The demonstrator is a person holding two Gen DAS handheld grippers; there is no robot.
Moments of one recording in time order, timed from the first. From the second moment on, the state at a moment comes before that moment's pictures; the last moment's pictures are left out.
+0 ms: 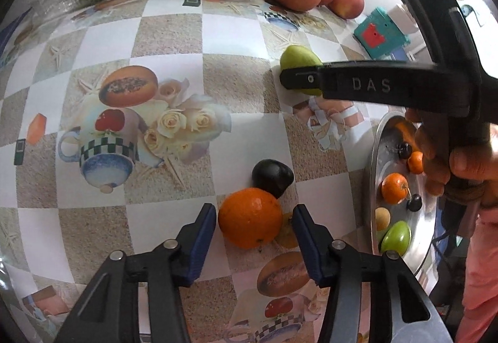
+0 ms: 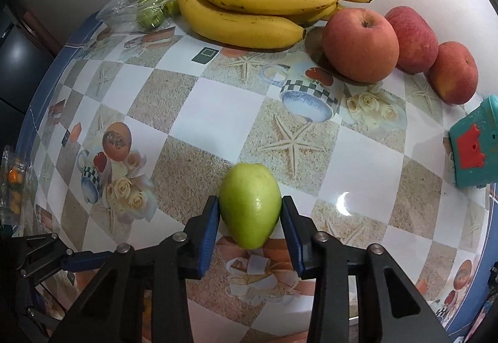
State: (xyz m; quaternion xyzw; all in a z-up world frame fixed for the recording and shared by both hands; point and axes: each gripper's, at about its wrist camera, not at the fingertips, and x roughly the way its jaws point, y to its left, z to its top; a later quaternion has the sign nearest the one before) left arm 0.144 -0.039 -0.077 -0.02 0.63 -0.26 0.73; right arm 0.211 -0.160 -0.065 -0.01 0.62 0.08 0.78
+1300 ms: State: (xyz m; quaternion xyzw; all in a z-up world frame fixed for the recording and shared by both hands) left arm 0.121 0.029 0.010 -0.18 0.57 -0.27 0.76; right arm 0.119 -0.189 0.050 0.03 0.58 0.04 0.82
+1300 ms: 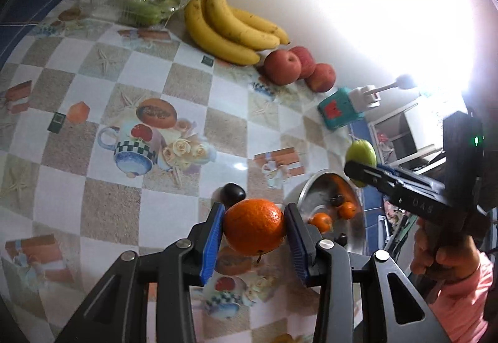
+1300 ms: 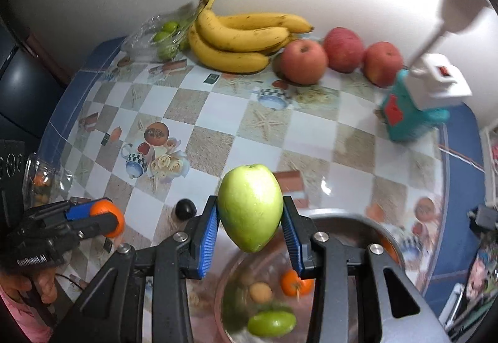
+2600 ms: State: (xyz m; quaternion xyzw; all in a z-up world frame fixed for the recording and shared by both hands) left arm 0.065 -0.156 -0.016 -0.06 0.61 -0.21 0.76; right arm -0.037 -0.285 -0.030 0.10 0.63 -0.07 0.77
